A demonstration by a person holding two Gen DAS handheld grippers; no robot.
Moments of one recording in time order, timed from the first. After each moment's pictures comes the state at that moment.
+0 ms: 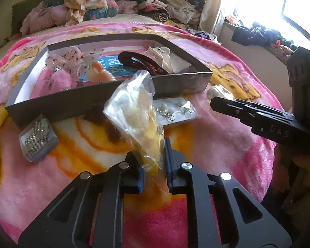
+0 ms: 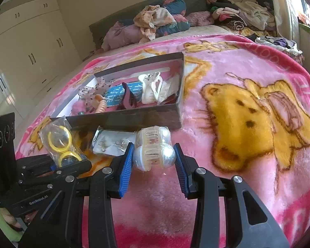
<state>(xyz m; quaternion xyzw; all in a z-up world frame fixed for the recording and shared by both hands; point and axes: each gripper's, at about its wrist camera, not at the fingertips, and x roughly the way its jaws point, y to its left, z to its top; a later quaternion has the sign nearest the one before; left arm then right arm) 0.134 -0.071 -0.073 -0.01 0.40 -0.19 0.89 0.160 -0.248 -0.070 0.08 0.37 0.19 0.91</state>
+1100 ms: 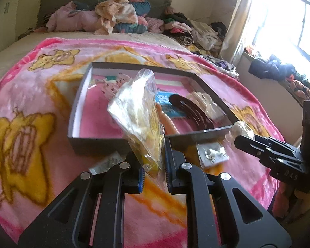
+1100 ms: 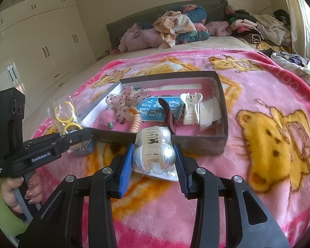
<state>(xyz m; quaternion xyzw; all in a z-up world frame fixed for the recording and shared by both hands) 0.150 0.007 -0.029 -0.08 0.36 -0.13 0.92 0.167 -0.195 -0.032 0.05 0.35 0.23 0.91</state>
